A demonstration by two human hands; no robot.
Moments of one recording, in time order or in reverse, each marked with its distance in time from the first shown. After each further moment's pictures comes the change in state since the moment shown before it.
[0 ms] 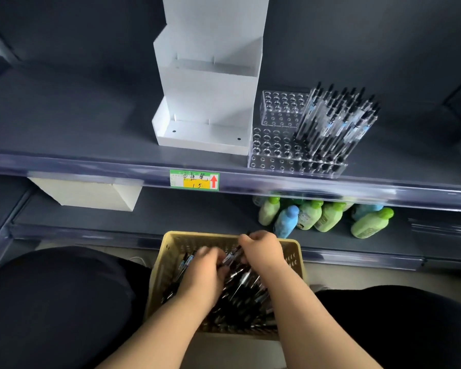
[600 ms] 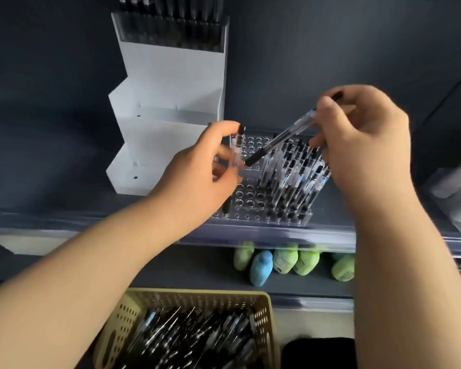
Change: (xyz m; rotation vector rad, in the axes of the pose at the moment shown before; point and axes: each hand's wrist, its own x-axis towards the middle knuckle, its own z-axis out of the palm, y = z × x) left_hand 0.054 0.183 -0.159 -0.346 0.168 0.584; right_hand -0.034 -0.149 -0.211 0.265 0.636 -0.832
